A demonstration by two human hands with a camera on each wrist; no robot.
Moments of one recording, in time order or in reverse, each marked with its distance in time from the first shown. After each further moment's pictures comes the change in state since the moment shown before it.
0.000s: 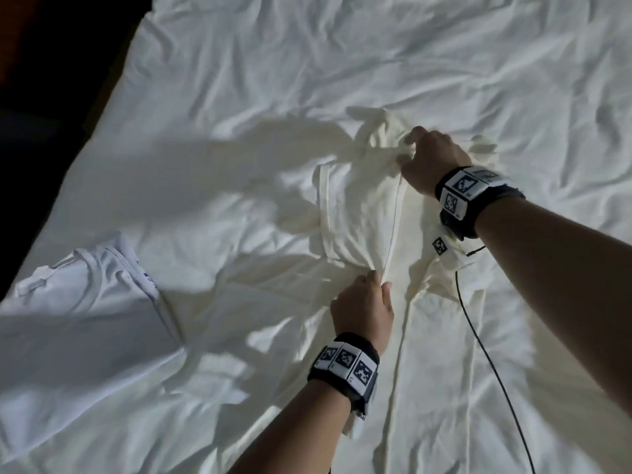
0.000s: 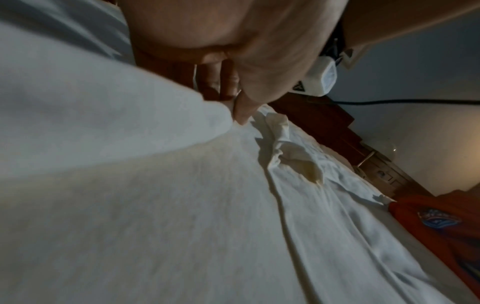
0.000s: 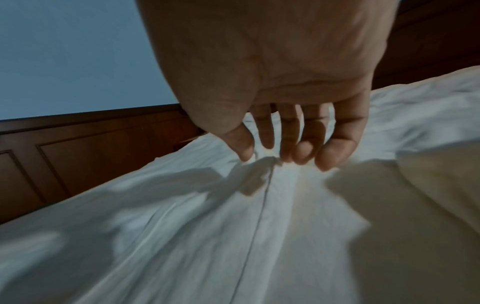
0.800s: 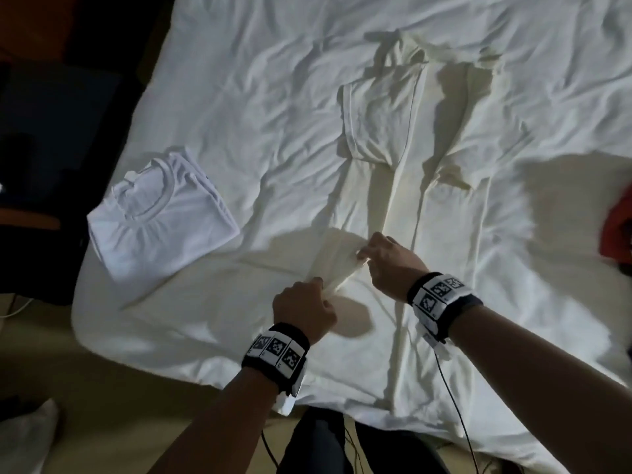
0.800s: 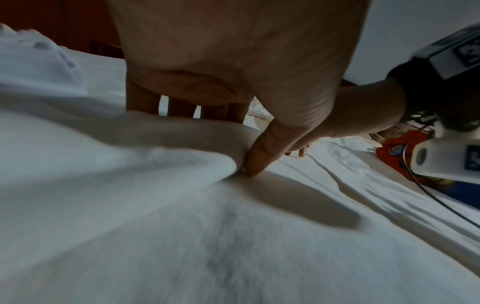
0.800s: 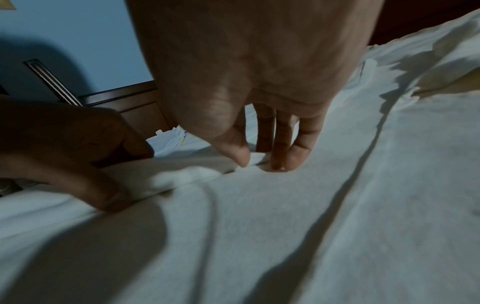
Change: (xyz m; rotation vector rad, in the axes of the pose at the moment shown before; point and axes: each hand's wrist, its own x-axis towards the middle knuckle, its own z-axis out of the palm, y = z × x) left_hand -0.206 -0.122 -0.062 0.344 -0.296 -0.118; right_hand -0.326 0.004 0.155 0.110 -0.266 -0.430
